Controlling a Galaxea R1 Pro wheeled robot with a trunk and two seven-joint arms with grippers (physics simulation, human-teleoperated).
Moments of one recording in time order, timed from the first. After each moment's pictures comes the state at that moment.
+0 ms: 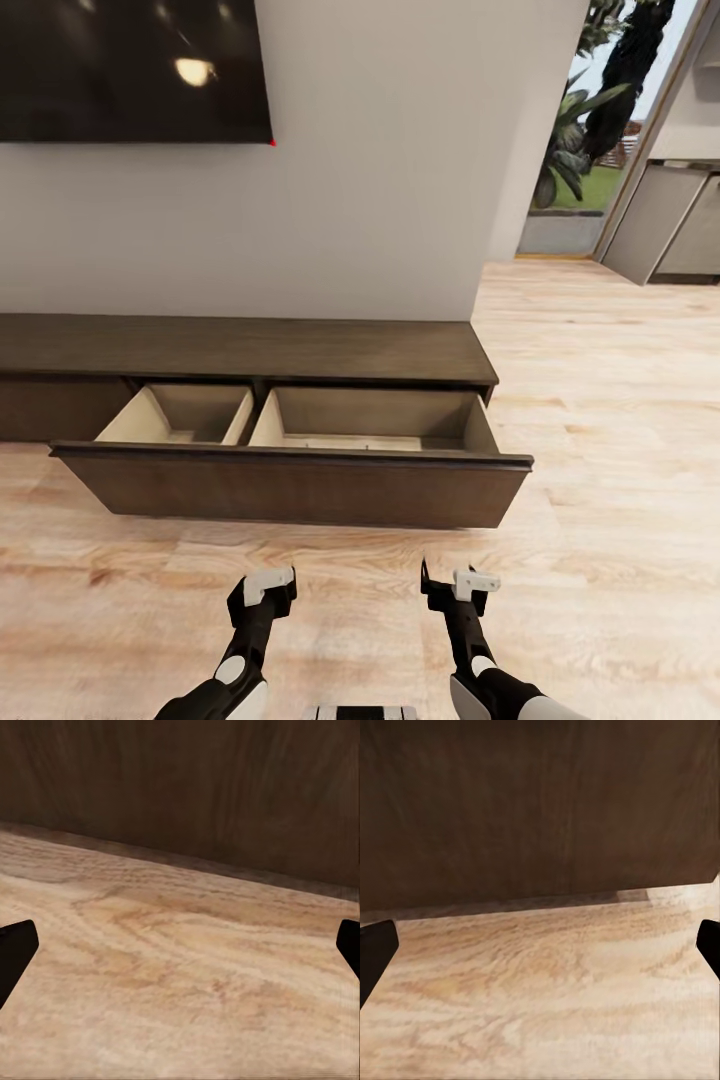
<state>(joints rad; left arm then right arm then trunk) -0.45 0.06 -0.78 -0.60 0.71 -0.41 0.42 -0.59 0.08 0.81 -0.15 -0.76 -0.68 -0.23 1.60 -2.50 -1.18</state>
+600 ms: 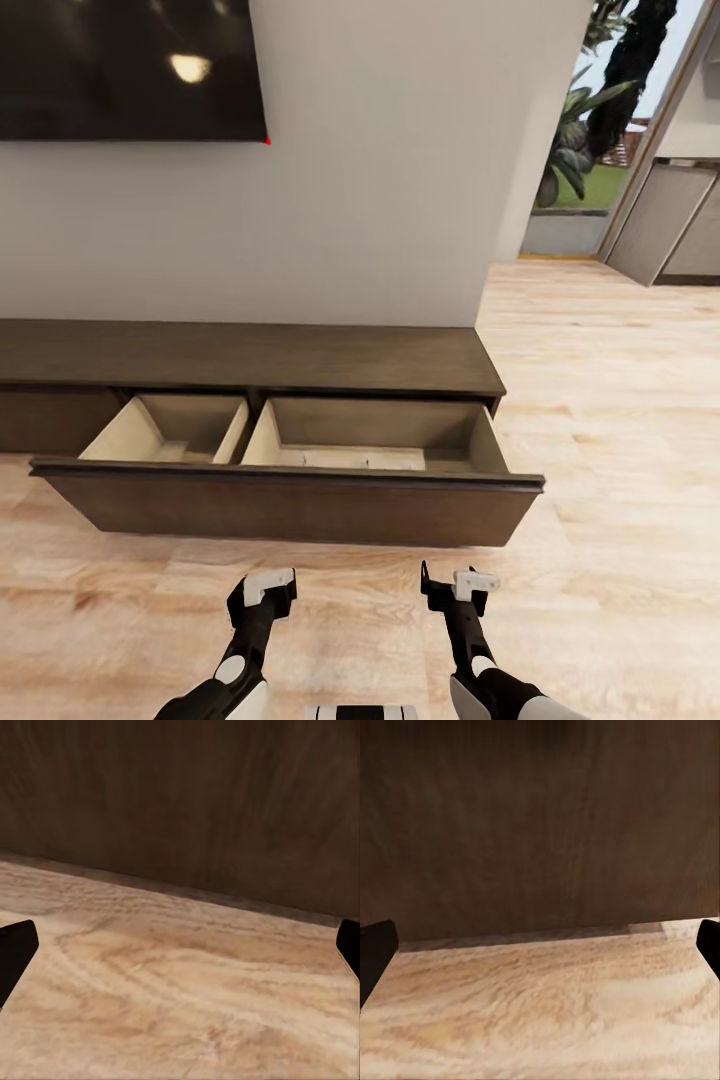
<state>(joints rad) -0.45 0.06 -0.78 -0.60 0.72 -0.40 0.42 -0.59 0.08 0.81 -0.15 -0.76 -0.68 -0.23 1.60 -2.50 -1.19</state>
